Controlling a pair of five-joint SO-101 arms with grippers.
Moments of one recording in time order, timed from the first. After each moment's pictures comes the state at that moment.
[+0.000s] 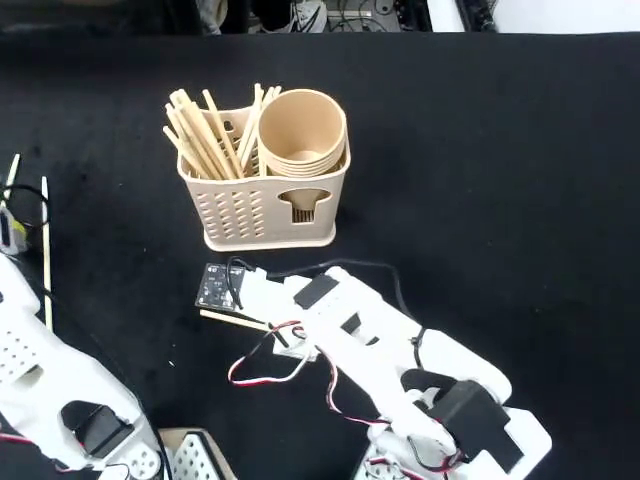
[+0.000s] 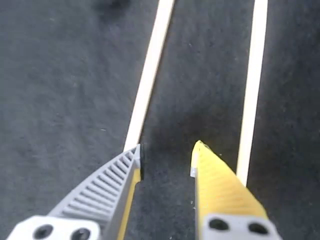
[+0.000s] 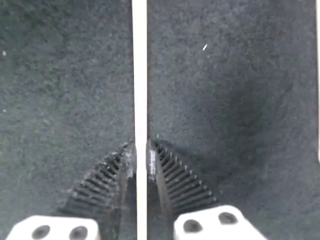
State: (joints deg) left arm -49.4 28.4 -9.6 58.7 -31.7; right arm -41.6 -13.2 55.8 46.8 37.8
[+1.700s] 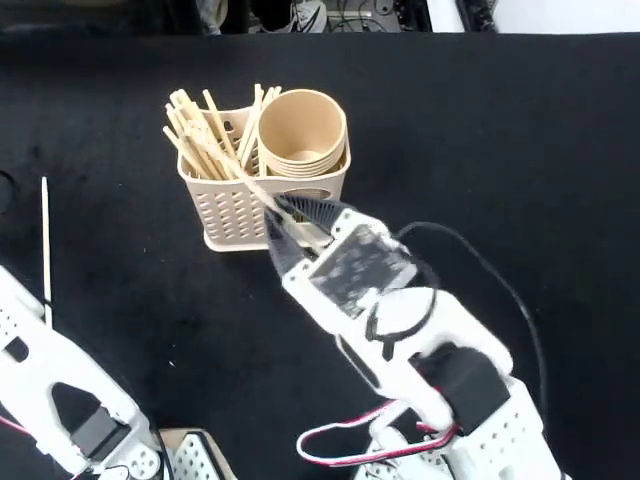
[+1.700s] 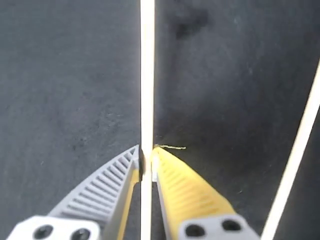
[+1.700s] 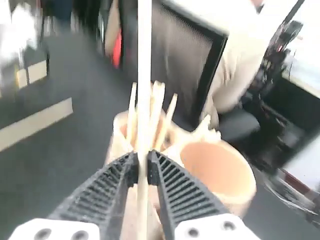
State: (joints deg) left arm -54.4 72.4 -93.0 100.3 -29.6; right arm -37.9 -68.8 45.7 40.0 14.6
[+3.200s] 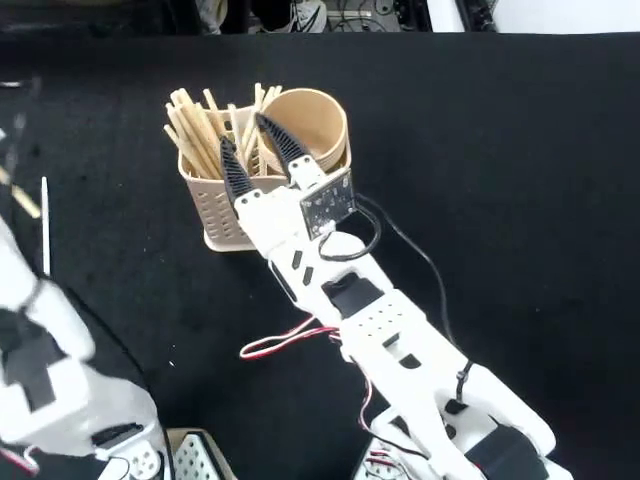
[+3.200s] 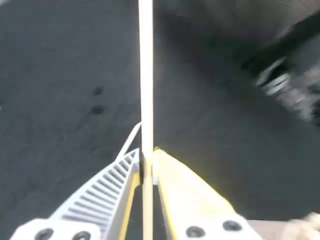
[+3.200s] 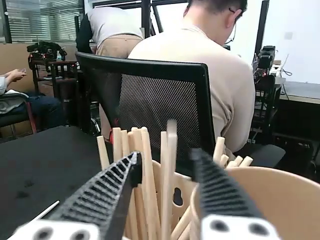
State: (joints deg) left arm -34.4 0.7 -54.5 100.9 14.0; right arm -34.5 -29.1 63.1 -30.2 1.2
